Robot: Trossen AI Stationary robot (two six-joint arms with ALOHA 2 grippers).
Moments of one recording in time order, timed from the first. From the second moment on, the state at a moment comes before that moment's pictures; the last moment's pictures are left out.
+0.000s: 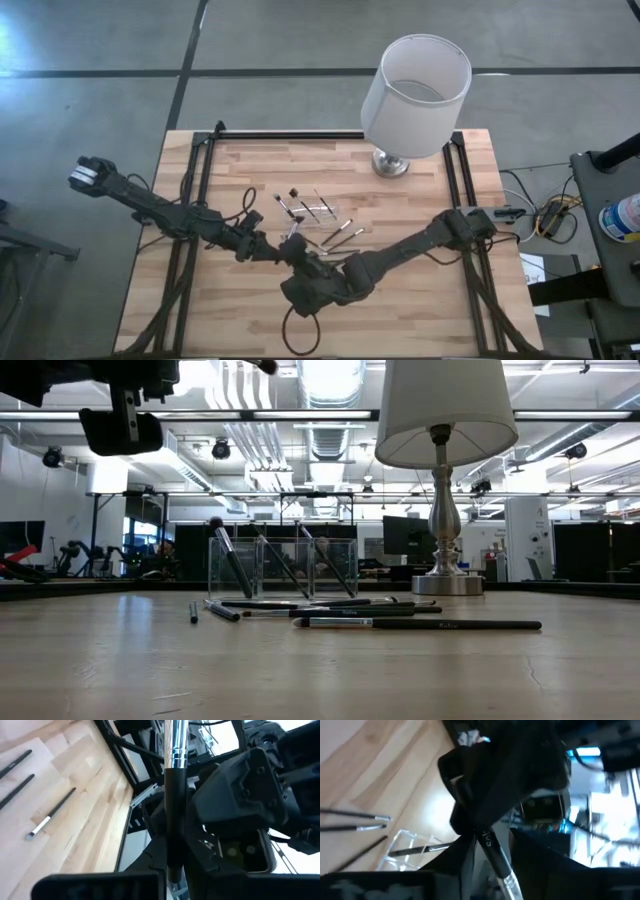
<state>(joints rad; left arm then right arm) -0.35 0.98 0.42 0.53 -0.05 -1.24 0.45 2.27 2.20 -0.70 0.95 -0.73</state>
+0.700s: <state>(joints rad) -0.38 0.98 0.51 0.50 -0.38 -0.60 0.44 2.07 2.20 -1.18 0.80 1.03</state>
